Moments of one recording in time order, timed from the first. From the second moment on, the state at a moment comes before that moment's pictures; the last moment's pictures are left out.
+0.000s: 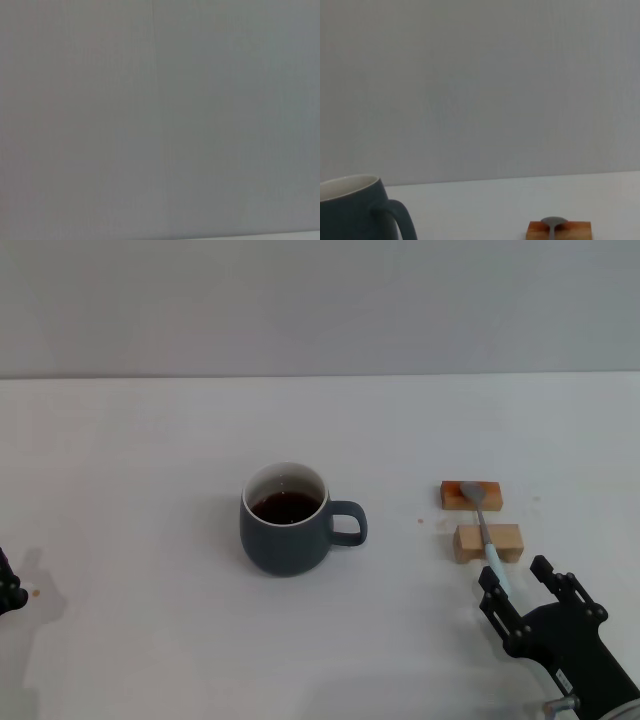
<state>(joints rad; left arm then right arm) -0.09 -2.07 -0.63 -0.32 2.07 1.33 0.10 0.16 2.09 0.23 0.49 -1.95 -1.17 -0.04</state>
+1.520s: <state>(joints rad) -0.09 -2.07 -0.63 -0.32 2.08 1.33 0.09 0.18 2.09 0.23 0.50 -1.95 -1.13 -0.04</state>
